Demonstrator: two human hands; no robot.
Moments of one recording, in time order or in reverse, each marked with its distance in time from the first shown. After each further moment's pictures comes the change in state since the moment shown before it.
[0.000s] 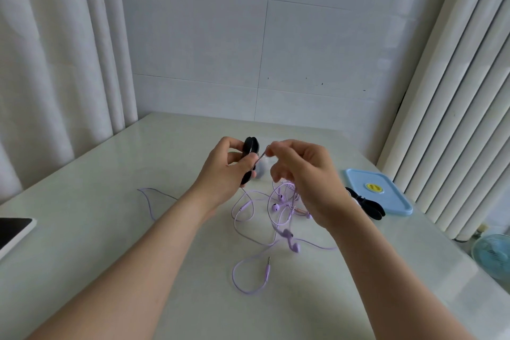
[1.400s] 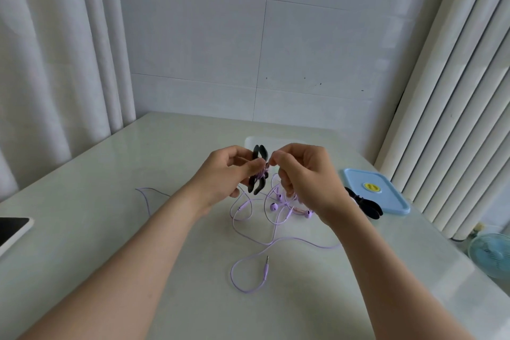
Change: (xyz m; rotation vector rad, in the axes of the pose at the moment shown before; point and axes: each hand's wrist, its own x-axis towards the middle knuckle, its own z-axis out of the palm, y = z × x) left_hand -0.004 0.008 -0.008 0.095 -0.132 -0.095; right_hand 0.001 0.005 -0.006 -0.162 0.002 0.006
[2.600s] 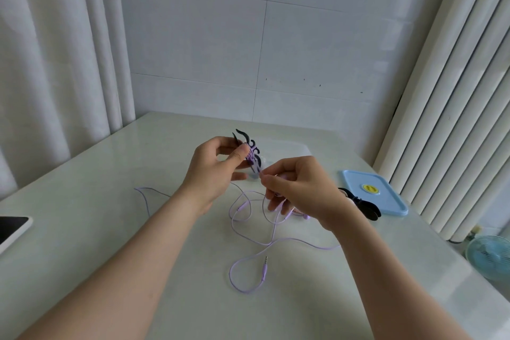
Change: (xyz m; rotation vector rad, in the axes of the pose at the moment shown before) left_hand 0.007 -0.006 0.001 -0.221 0.223 0.146; right_hand 0.000 0.012 -0.004 -0.068 -0.188 0.159
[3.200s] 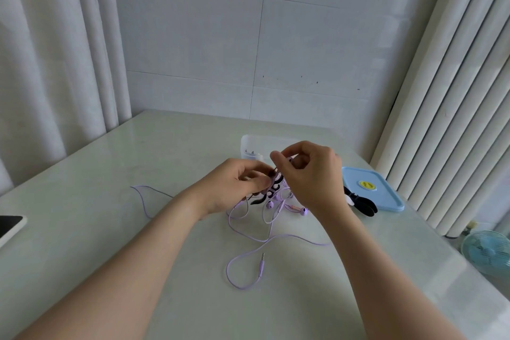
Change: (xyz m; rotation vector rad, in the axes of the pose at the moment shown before) left_hand -0.011 -0.002 0.007 0.331 -0.538 -0.065; right_hand 0.014 0.016 -0.003 -0.337 0.546 -0.297
